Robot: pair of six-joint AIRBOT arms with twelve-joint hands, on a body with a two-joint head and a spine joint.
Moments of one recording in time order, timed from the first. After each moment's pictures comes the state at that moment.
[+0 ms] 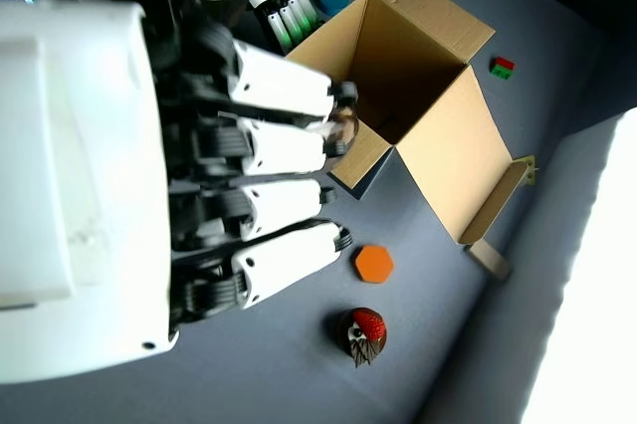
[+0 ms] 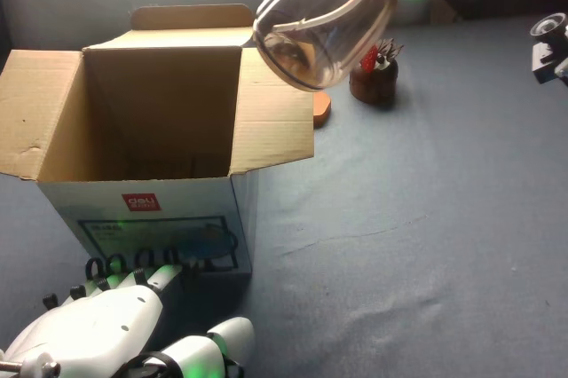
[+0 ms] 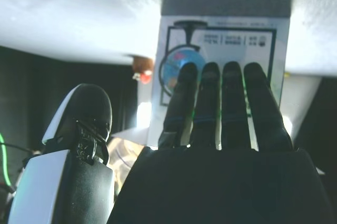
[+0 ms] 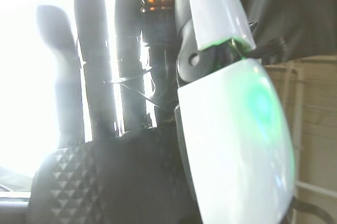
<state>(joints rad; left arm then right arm) 0.95 -0.92 0.35 -1.30 -1.19 1.63 0.04 -0.94 1.10 -0.84 0.29 0.19</state>
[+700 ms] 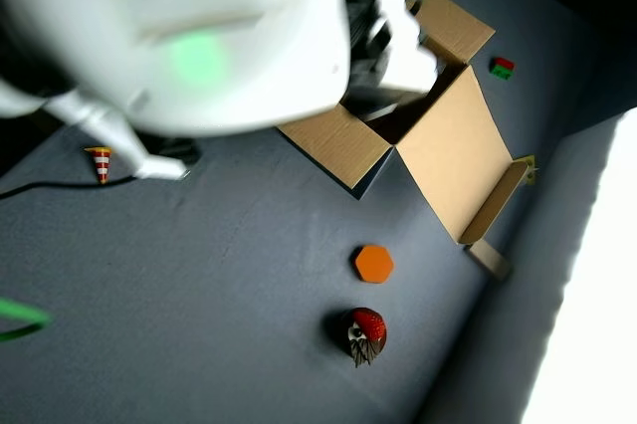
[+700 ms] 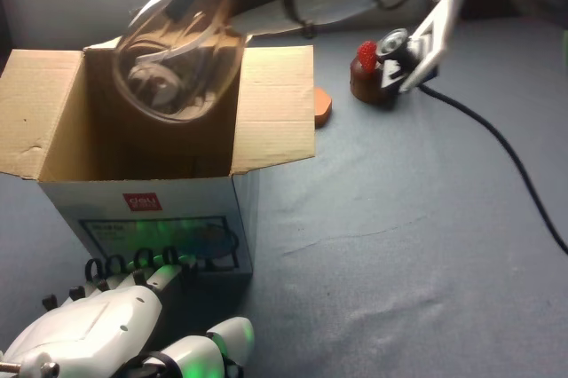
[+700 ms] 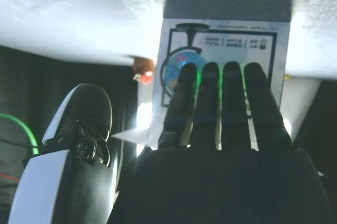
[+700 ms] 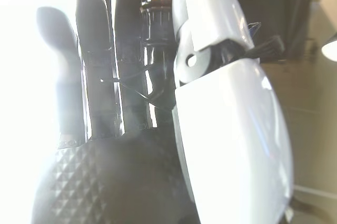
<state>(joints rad) 0.95 -0.92 0.35 -1.30 -1.19 1.62 0.03 -1.20 1.12 -0.50 0.29 -0.33</state>
